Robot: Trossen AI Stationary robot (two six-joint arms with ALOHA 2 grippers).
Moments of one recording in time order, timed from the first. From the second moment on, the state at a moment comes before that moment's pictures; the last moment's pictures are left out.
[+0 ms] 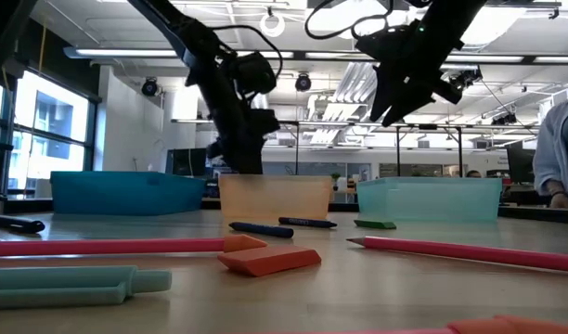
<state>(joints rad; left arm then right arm) 0.56 1.83 1.22 -0.49 -0.02 -0.16 0.00 1.34 0.97 -0.62 0.48 0.93</state>
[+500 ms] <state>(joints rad) 0.57 1.59 1.42 -0.83 -0.03 -0.04 0.00 1.34 0.97 -0.47 0.33 0.72</state>
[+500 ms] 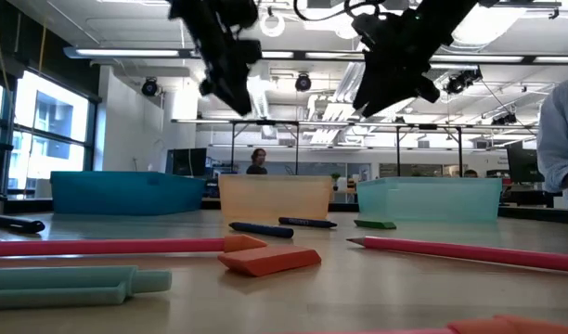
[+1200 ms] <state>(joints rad) 0.37 1.20 0.96 -0.68 -0.04 -0.38 0.01 1.34 1.15 -0.68 0.24 0.60</state>
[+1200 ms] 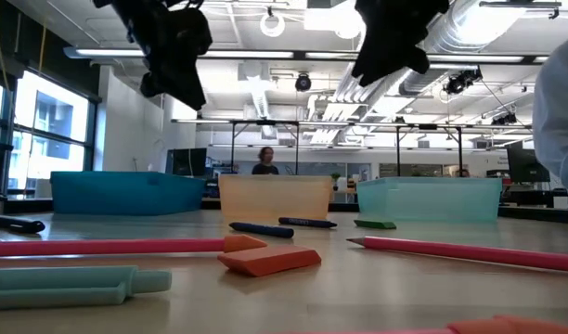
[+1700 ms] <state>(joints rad) 0.34 1.15 0.92 -0.68 -0.06 -0.39 0.05 1.54 1.18 -0.78 0.18 0.73</state>
